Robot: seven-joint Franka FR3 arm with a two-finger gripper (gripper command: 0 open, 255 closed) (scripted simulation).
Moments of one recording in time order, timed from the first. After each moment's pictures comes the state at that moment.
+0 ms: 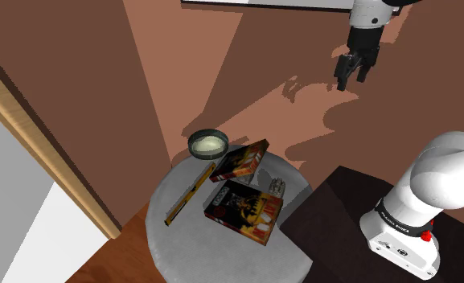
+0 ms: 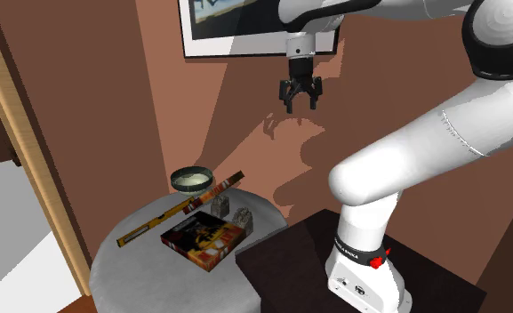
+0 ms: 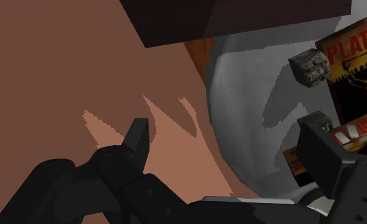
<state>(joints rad) 0.00 -0.75 -0.07 -2.33 -0.10 1.49 0.12</state>
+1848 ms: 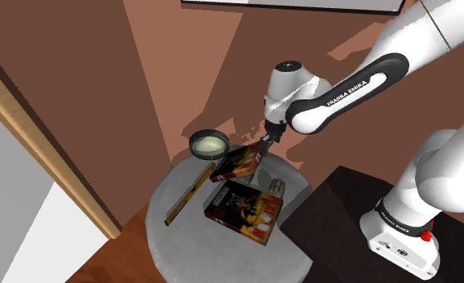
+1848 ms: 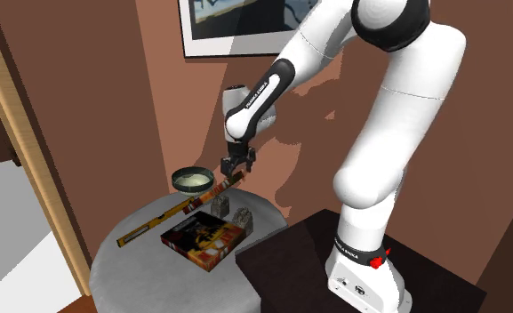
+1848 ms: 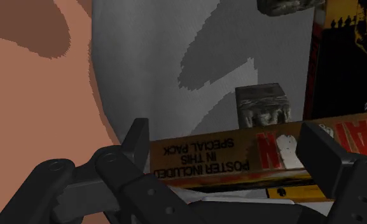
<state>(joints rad) 0.16 -0.17 0.14 -2.58 -0.13 2.49 0.25</state>
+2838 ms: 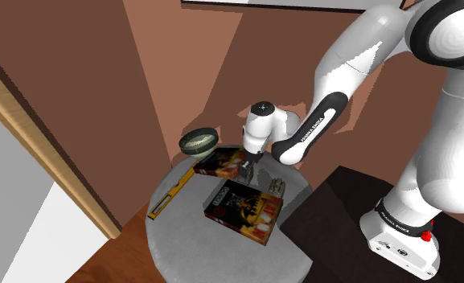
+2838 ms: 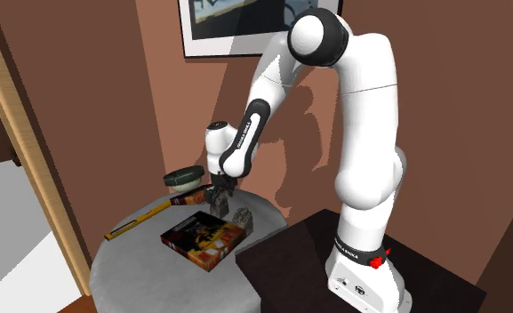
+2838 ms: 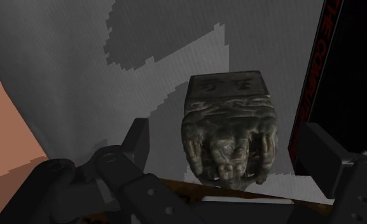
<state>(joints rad) 0.21 0.25 0.13 -2.44 -0.46 2.79 0.52</state>
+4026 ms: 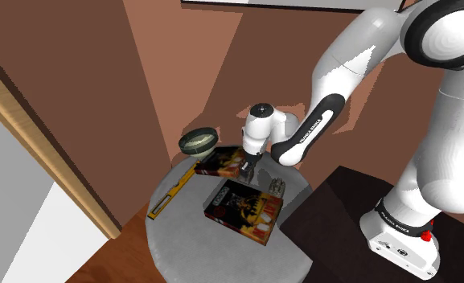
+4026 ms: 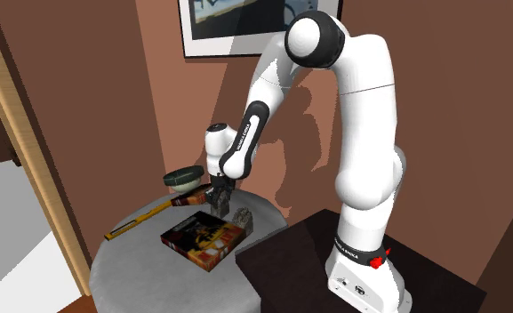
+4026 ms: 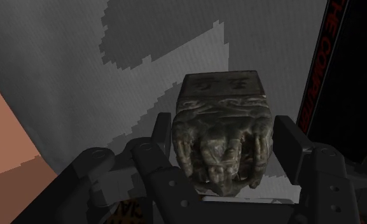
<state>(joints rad) 0.22 0.27 0.13 -2.43 -0.48 2.80 0.53</state>
